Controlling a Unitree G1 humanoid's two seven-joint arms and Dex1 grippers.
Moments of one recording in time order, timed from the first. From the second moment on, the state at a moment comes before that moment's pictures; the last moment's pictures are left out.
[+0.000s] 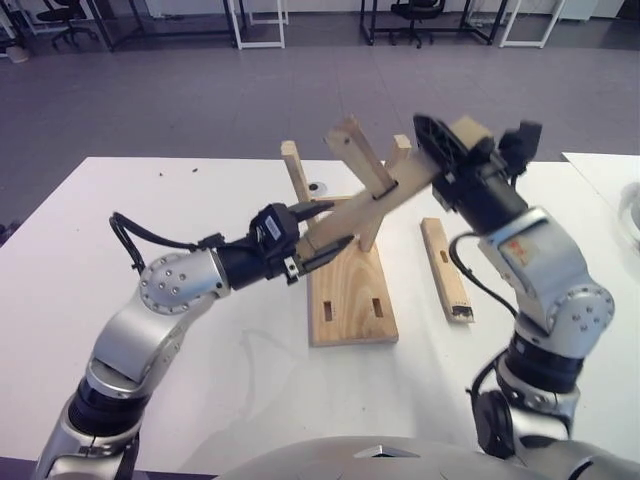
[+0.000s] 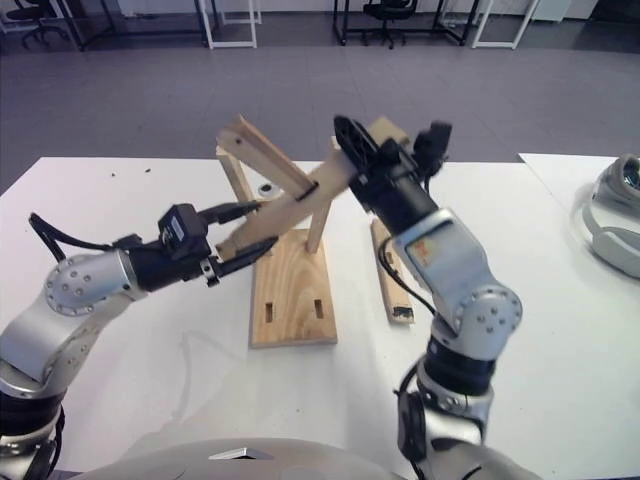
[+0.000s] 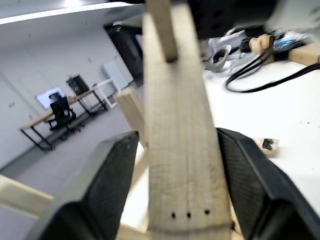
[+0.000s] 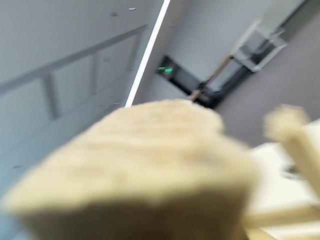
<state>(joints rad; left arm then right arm) -0.18 0.60 -0.16 -0.71 -0.42 0.48 -0.56 -0.32 -0.17 -0.28 -0.57 1.66 0.69 -0.51</state>
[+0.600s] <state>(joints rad) 0.09 0.39 -0.15 -0.60 -0.26 0.38 -0.34 0.18 -0.22 -0.26 -0.62 1.13 0.48 -0.18</state>
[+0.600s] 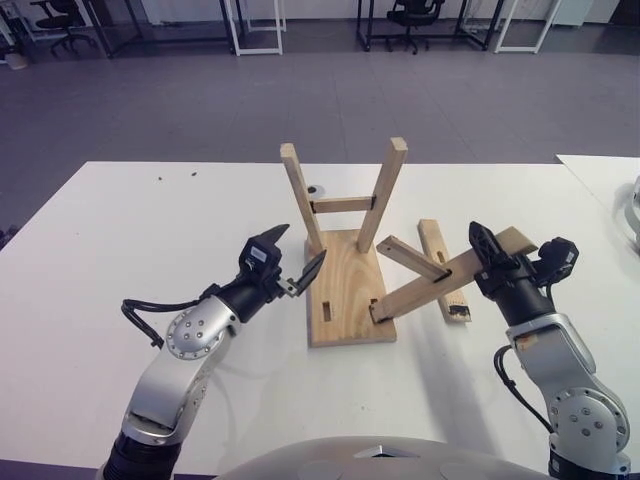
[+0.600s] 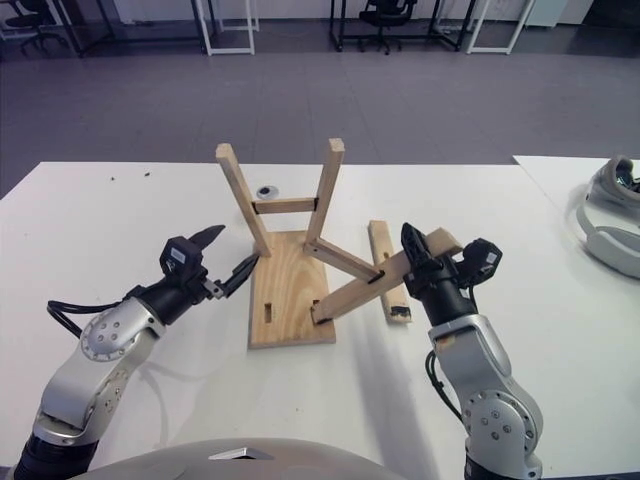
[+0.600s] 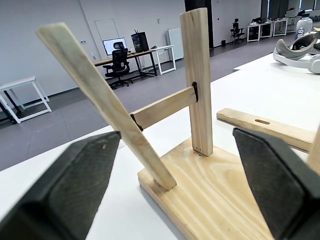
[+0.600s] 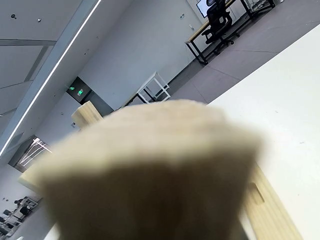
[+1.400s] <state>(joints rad) 0.08 0.35 -0.16 -0.55 -0.20 0.36 -0.34 -0.05 -0.36 0.08 -0.59 0.59 0.54 -0.12</state>
